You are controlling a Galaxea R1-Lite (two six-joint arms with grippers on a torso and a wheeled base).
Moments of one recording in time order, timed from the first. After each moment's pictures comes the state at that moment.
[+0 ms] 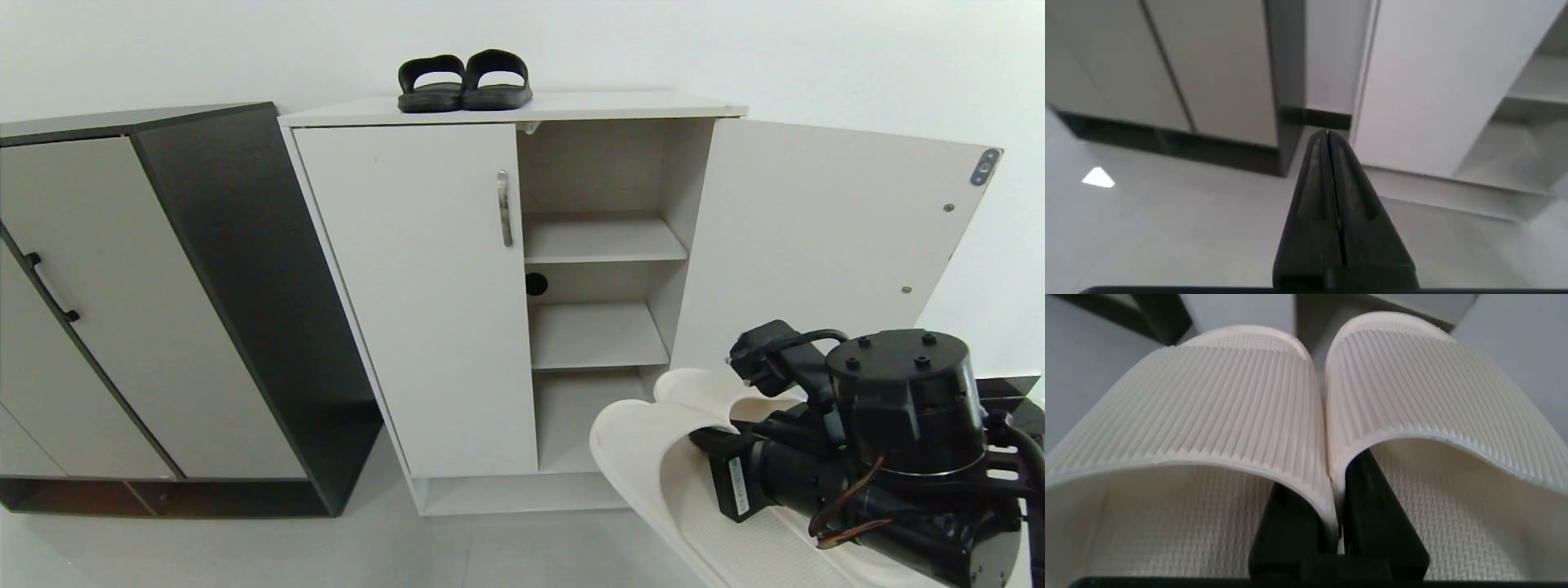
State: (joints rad) left arm -0.10 0.29 -0.06 -0.04 0.42 -0.04; right arm 0.82 1.55 -0.68 -0.42 -0.32 0.13
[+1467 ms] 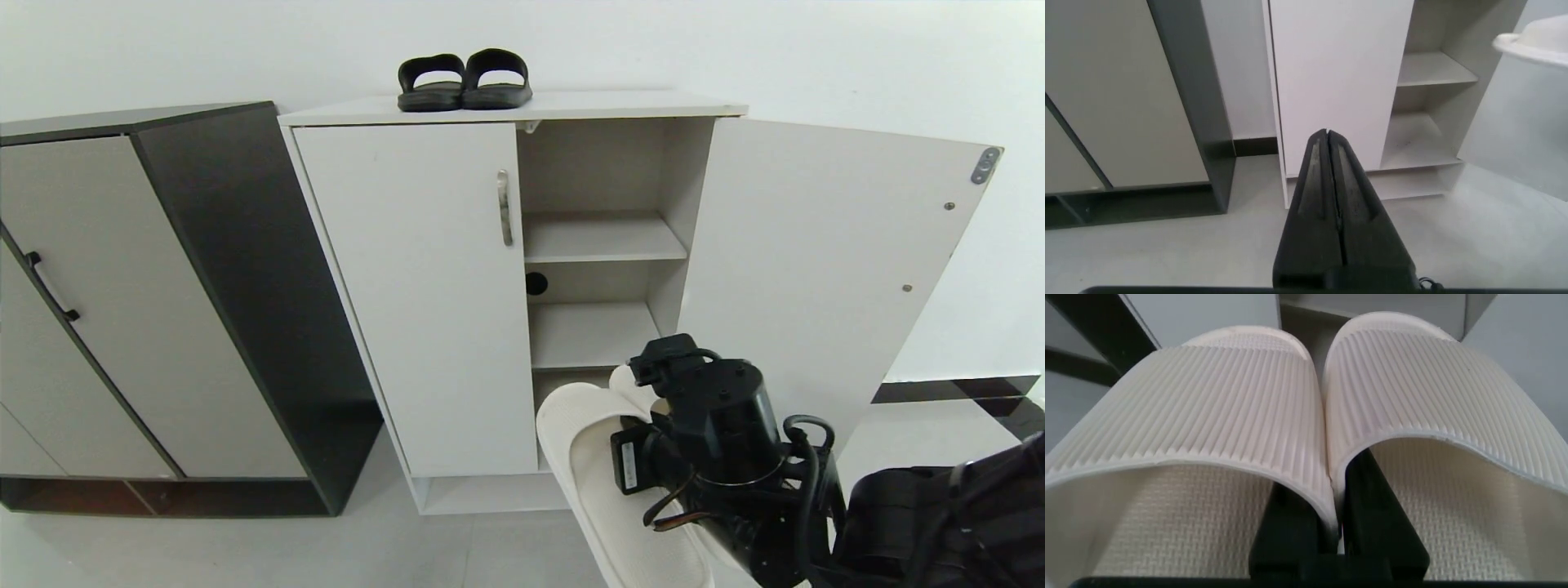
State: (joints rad) left arm 0.00 0.00 0.00 0.00 -0.02 0.02; right arm 0.91 1.86 -0.82 -0.64 -0.55 0.24
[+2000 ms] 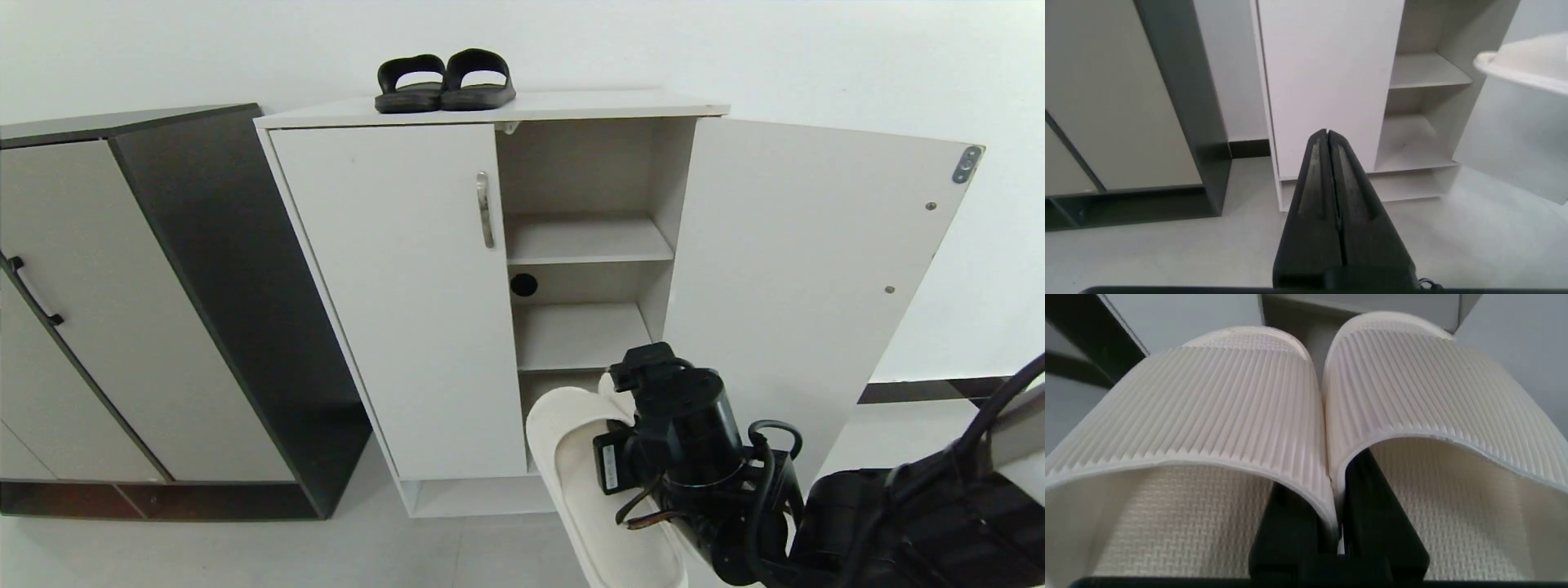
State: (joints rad) left arm 0.00 0.00 0.00 0.00 -0.02 0.01; right arm 0.92 1.95 -0.87 -0.67 -0.56 0.25
